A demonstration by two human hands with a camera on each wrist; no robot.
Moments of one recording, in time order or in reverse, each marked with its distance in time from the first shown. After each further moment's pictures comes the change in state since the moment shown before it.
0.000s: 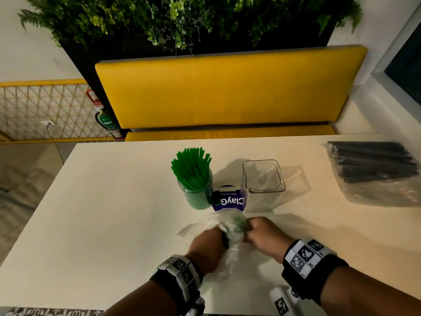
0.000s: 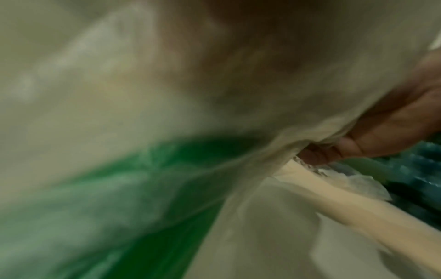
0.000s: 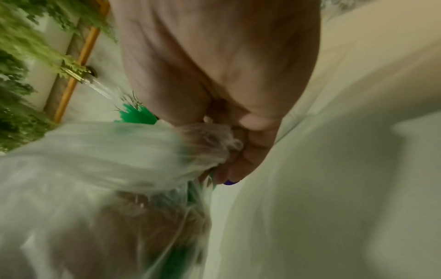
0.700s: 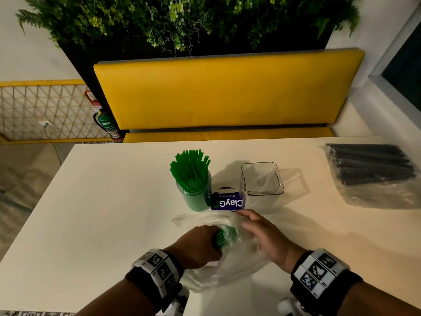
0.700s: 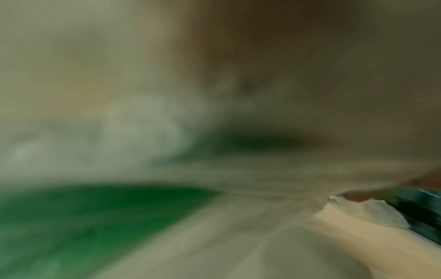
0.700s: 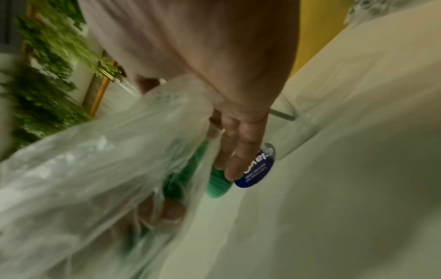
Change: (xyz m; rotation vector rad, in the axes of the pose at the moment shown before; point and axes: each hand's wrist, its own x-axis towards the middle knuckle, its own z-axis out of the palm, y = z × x) left_hand -0.010 -0.007 -0.044 -0.026 -0.120 0.183; right_hand -0.031 -0.018 -0.009 0.371 -0.064 -0.172
